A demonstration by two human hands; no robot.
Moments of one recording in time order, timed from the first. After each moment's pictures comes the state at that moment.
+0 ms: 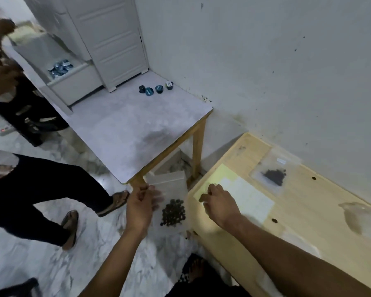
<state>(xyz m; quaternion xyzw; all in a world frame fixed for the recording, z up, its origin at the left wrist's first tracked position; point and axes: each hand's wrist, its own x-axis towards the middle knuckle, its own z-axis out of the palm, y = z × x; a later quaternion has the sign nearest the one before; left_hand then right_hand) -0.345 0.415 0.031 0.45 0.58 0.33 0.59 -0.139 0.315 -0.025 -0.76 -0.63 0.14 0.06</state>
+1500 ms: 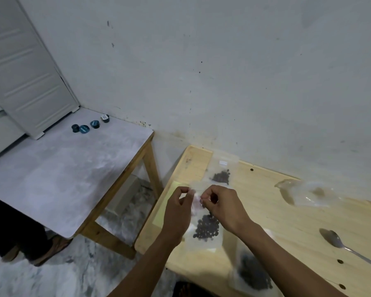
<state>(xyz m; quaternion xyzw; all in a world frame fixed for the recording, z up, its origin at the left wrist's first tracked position) -0.183 0.339 0.062 0.68 0.38 0.17 0.61 -0.083 0.236 0.079 -0.84 -0.34 0.18 0.37</state>
